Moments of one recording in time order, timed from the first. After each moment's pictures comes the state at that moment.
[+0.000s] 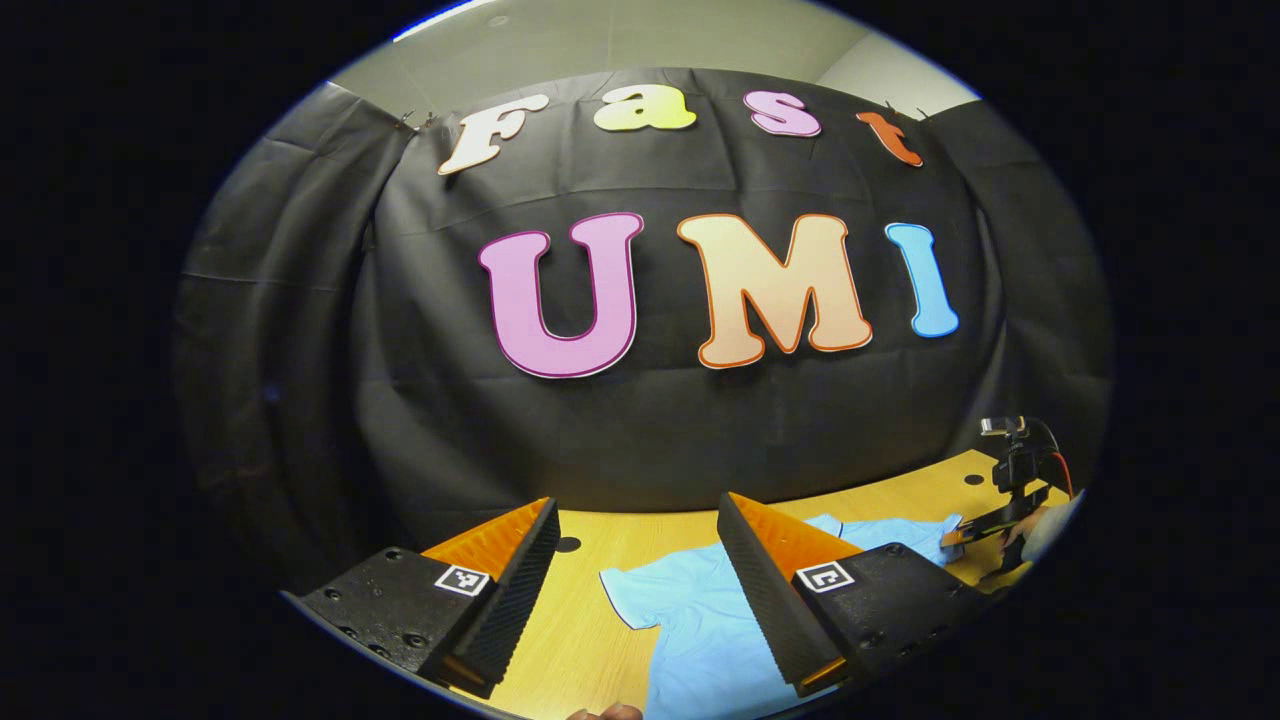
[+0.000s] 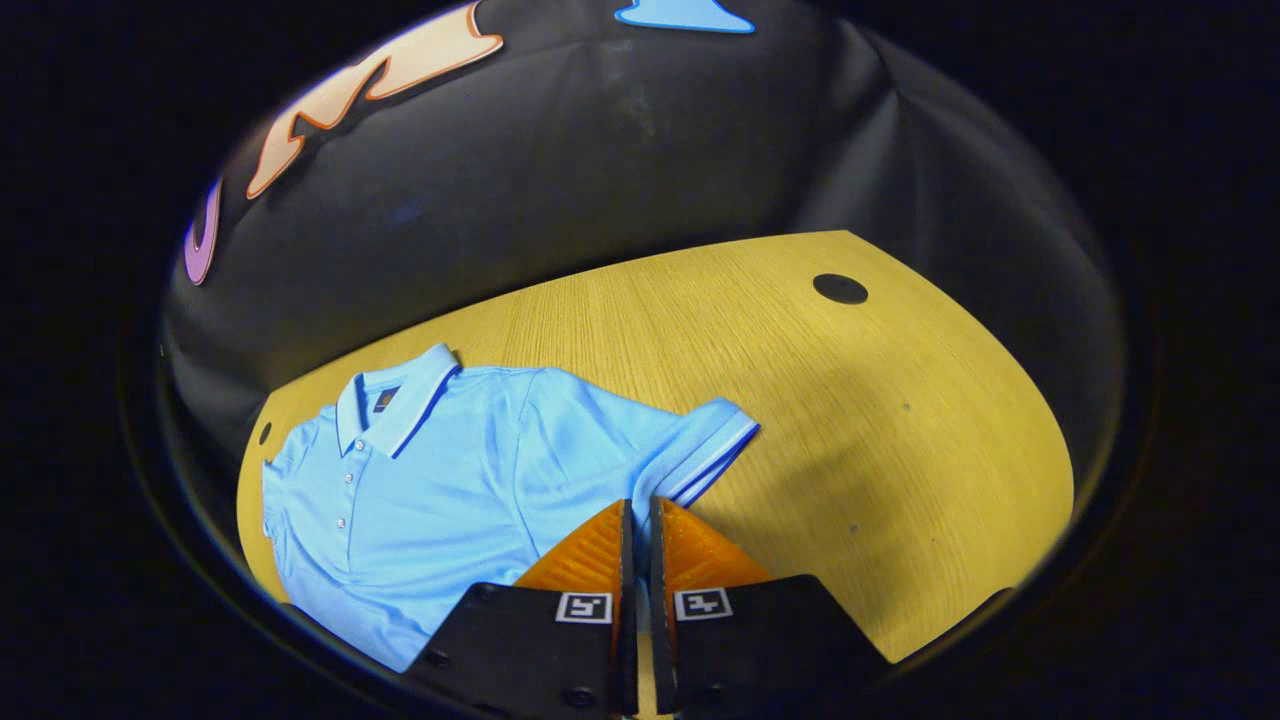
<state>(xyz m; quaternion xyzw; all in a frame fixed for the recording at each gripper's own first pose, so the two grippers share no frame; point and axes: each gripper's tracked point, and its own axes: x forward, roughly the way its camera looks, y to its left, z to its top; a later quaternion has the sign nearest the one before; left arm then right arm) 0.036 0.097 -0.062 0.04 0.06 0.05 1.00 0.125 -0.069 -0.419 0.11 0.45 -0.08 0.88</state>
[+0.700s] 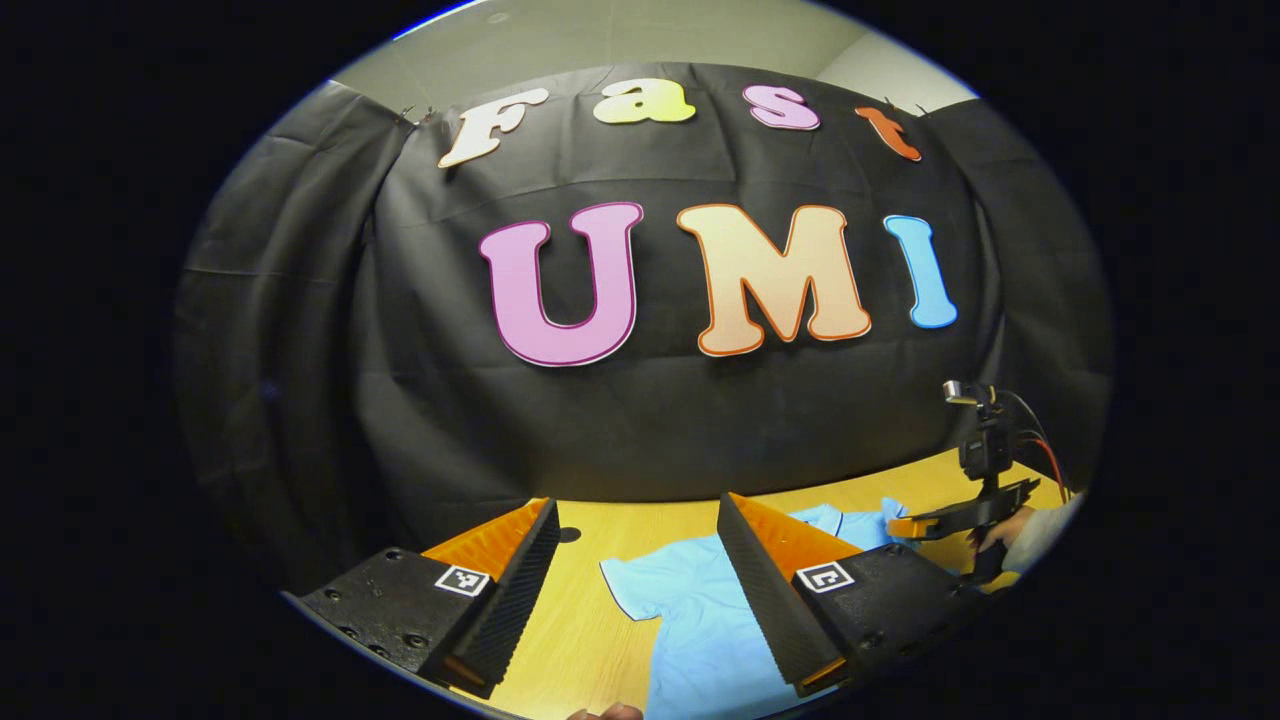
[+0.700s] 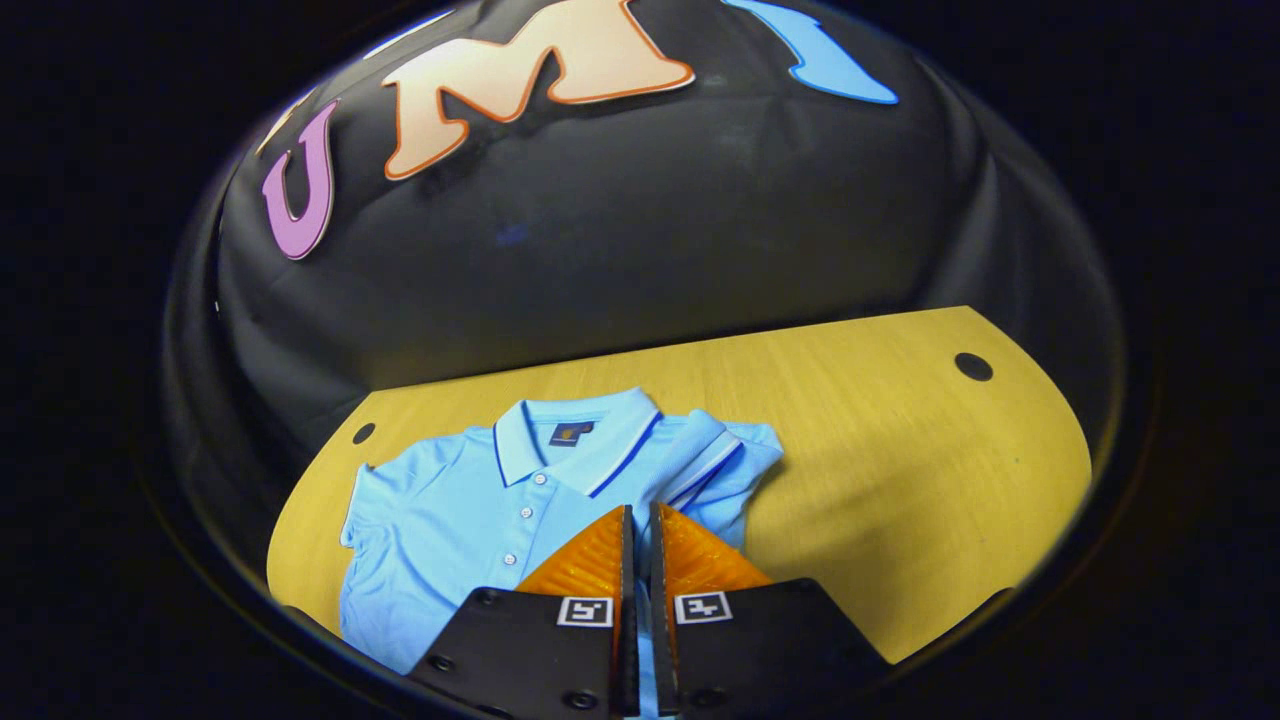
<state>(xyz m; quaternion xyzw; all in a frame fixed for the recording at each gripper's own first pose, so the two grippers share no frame) 0.030 0.104 -0.082 0.03 0.08 0.05 1.00 0.153 0.079 -0.376 0.11 0.39 0.05 0.91</state>
